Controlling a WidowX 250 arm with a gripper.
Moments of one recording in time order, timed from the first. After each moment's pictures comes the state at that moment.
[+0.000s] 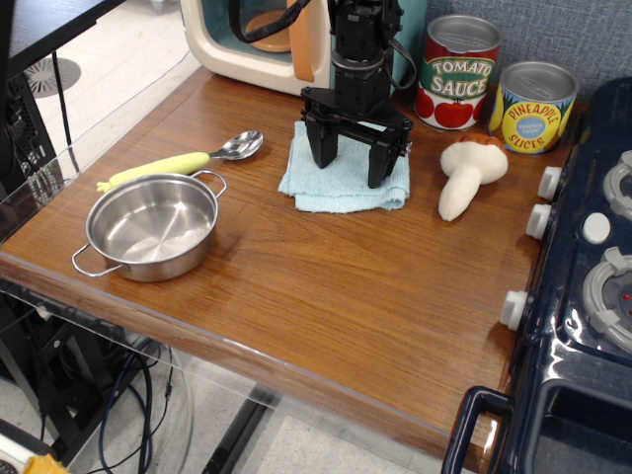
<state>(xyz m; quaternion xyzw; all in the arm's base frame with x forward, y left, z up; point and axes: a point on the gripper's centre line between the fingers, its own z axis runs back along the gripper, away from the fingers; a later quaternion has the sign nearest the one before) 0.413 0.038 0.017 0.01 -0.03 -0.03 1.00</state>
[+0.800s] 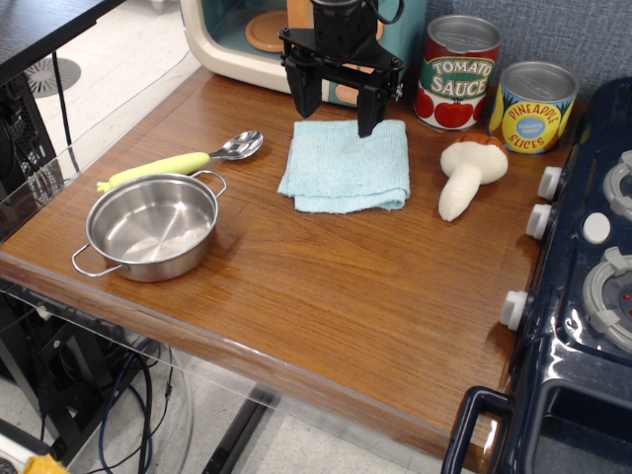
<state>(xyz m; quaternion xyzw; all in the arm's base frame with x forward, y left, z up) 0.404 0.045 0.075 0.02 -0.10 -0.02 1.00</state>
